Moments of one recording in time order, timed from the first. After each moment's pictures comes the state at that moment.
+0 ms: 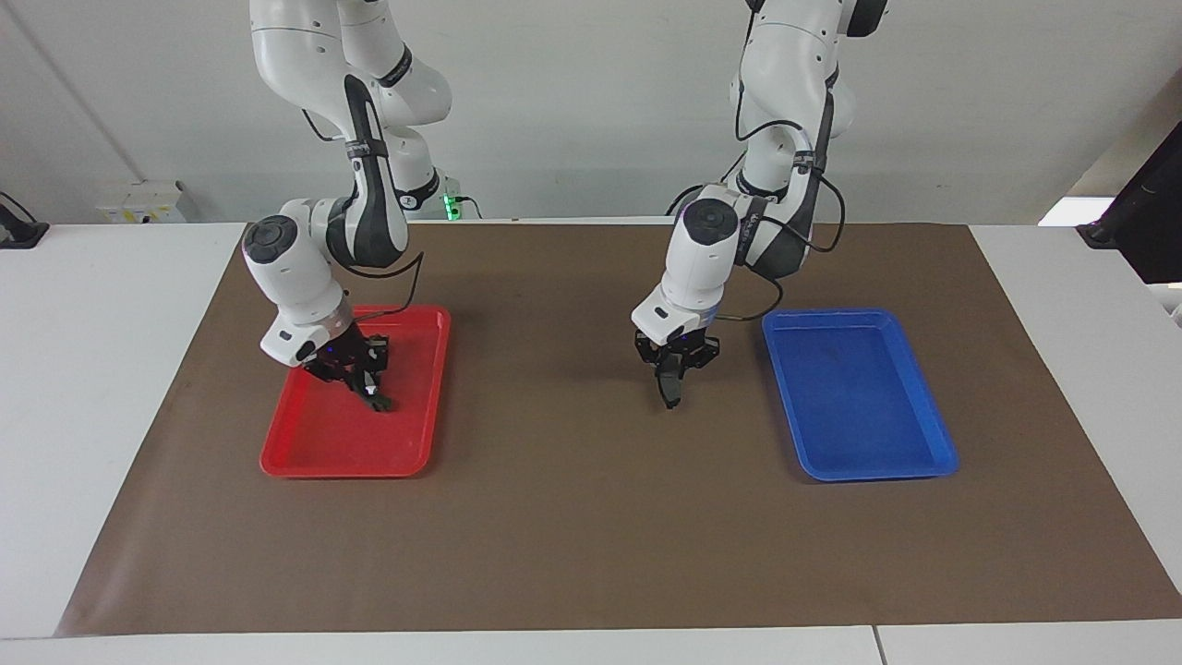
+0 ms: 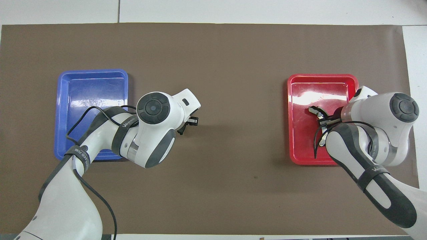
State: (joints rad) left arm -0.62 0.28 0.01 -2.00 -0.02 2.34 -0.38; right arm 0.03 0.13 -0.07 -2.27 0.09 2.42 -0.31
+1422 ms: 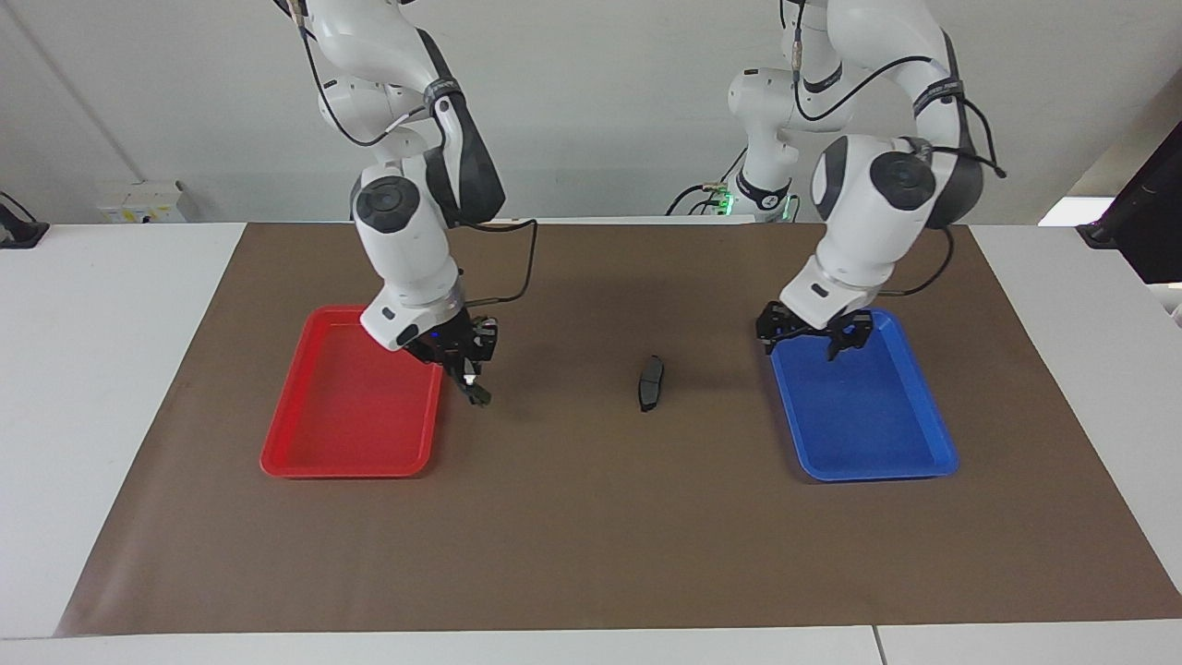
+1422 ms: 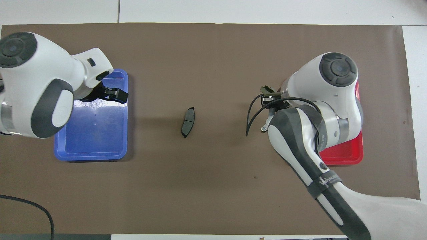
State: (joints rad) left arm -0.24 0.13 0.05 -1.77 -0.02 1.89 0.06; right arm 0.40 0.22 -0.06 -1.87 0.09 2.10 0.39
